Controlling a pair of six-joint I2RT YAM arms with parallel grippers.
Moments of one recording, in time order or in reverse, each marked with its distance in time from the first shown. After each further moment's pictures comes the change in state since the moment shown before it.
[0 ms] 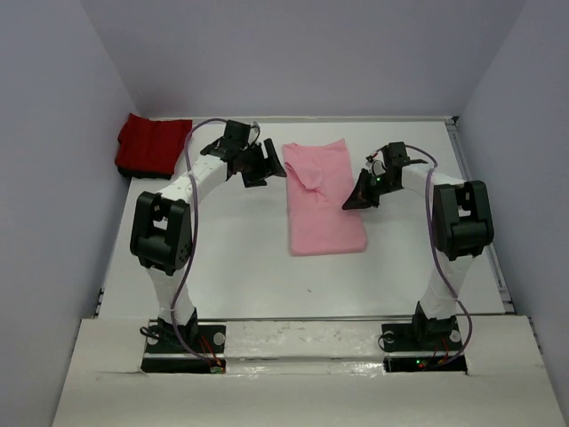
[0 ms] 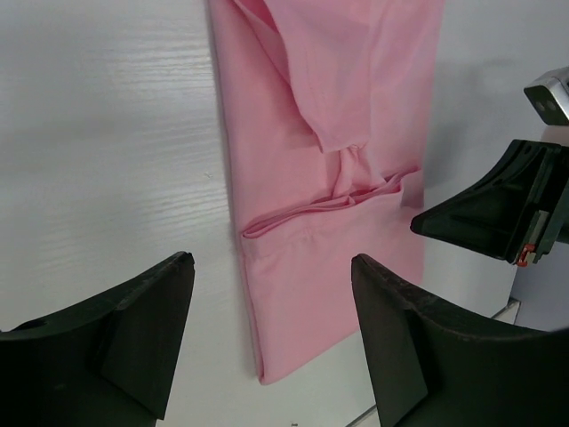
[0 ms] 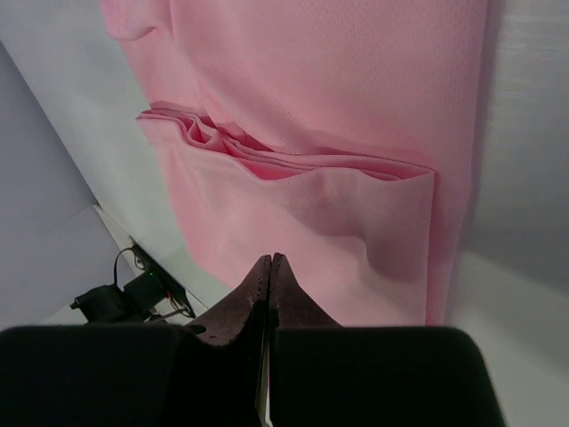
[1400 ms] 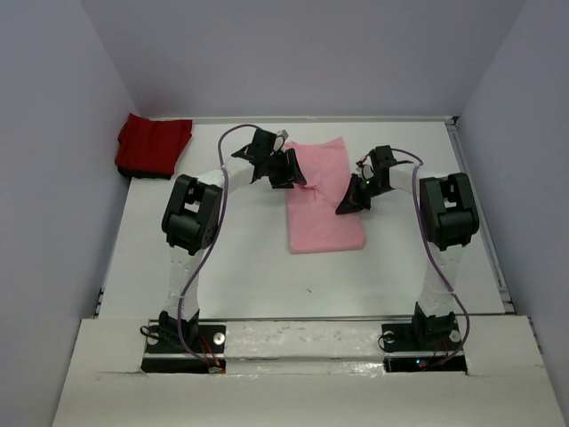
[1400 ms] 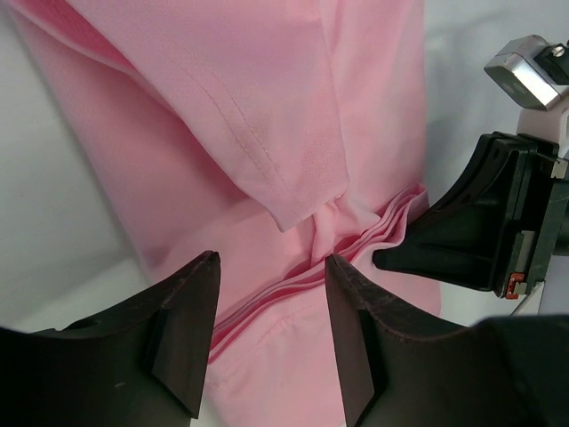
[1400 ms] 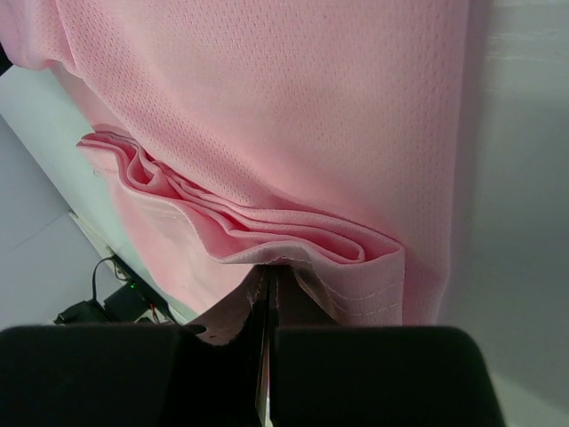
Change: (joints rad) left arm -0.089 0.307 0.138 0.173 0.073 0.031; right arm 0.063 0.149 0.063 0.020 0.046 0.007
